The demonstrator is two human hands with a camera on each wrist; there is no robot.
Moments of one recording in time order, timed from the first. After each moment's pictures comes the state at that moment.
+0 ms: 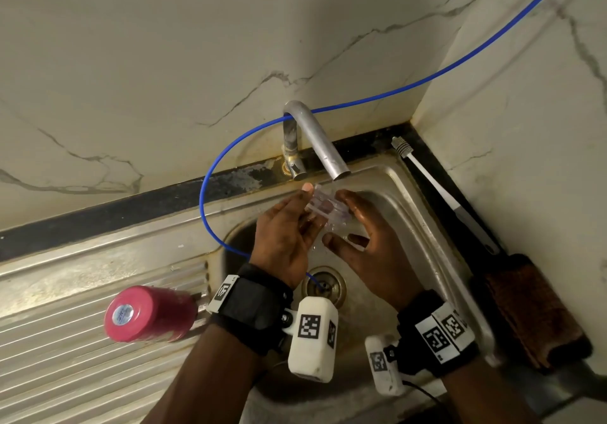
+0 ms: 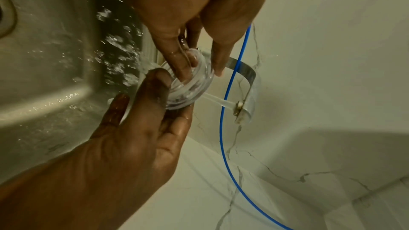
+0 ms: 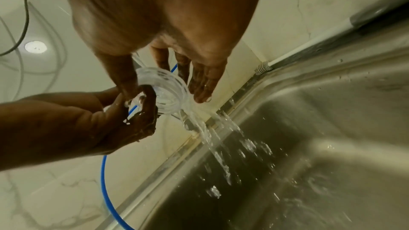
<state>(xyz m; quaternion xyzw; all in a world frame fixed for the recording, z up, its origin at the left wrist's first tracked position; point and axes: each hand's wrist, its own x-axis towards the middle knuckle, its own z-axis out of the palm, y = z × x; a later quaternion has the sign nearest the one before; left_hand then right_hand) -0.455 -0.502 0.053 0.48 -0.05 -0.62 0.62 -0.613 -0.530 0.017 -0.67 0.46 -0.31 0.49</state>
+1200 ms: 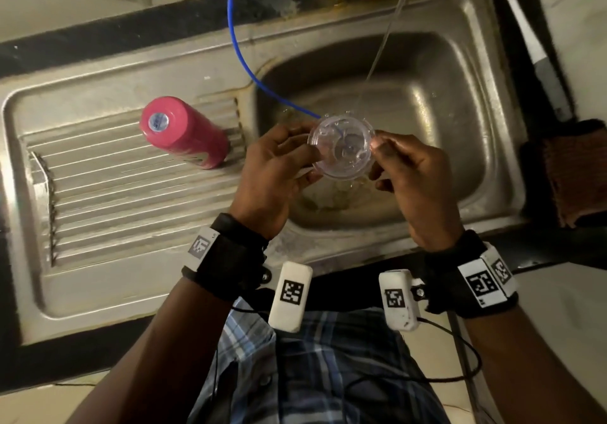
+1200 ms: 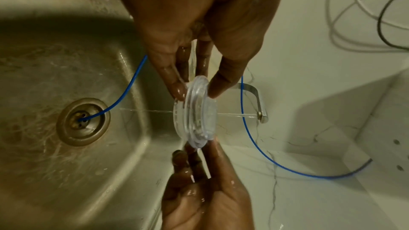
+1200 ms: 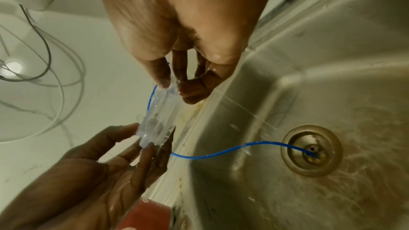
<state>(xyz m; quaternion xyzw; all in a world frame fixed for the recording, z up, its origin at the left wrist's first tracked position) -0.442 -0.342 0.026 0.57 -0.12 -0.59 0.56 -0.629 -0.408 0.022 -0.58 0.54 -0.28 0.54</state>
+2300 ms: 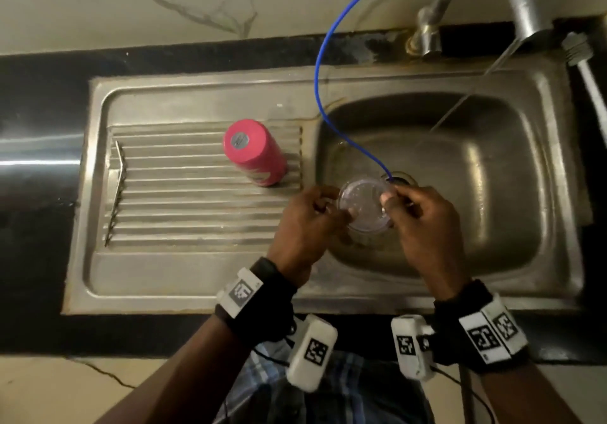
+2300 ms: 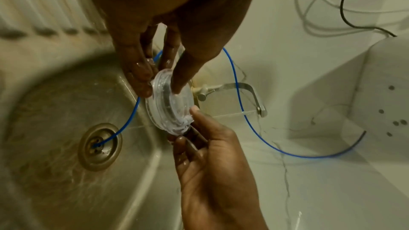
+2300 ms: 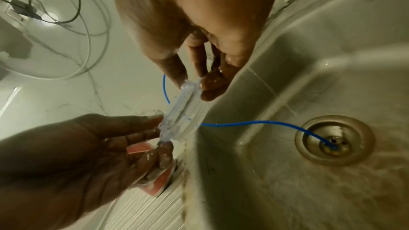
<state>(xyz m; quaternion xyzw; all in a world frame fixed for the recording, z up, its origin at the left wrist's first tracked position) -0.427 -0.304 -0.011 0.69 -0.15 -0.50 0.50 -0.587 -0.406 -0.017 -0.67 0.54 -0.20 0.46</state>
